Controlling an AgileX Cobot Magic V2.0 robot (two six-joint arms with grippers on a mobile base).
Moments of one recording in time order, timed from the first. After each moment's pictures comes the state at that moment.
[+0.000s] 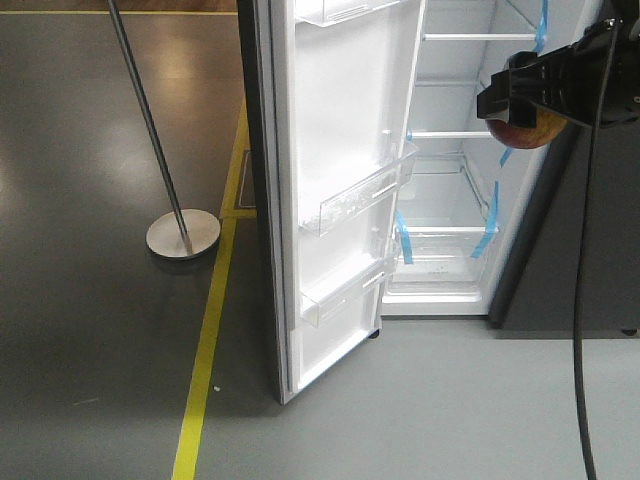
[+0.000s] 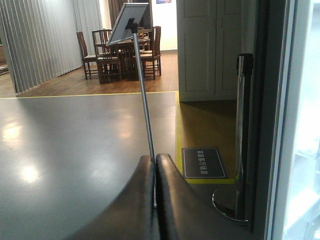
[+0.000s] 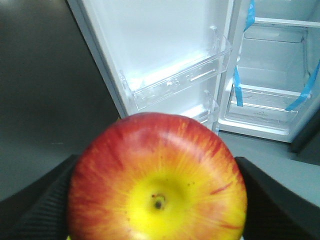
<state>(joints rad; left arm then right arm) 0.11 -0.01 0.03 0.34 0.08 -0.37 0.11 1.43 -1.46 0.28 0.79 -0.19</state>
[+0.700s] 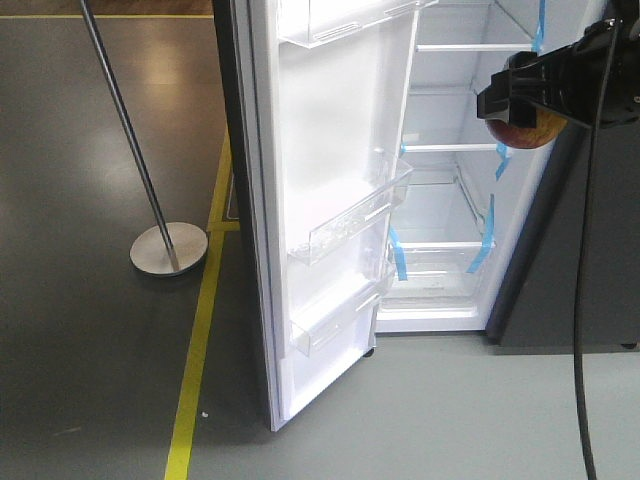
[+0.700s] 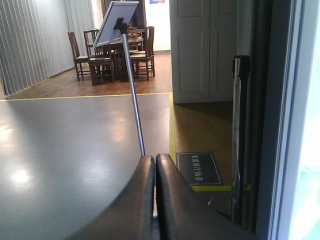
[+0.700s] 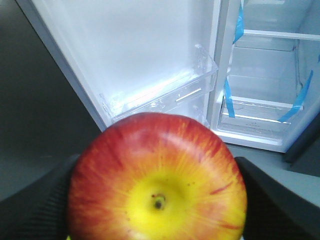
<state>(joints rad) 0.11 -0.01 0.03 0.34 0.08 -0.37 0.11 1.43 -1.46 0.28 0.79 -0.19</state>
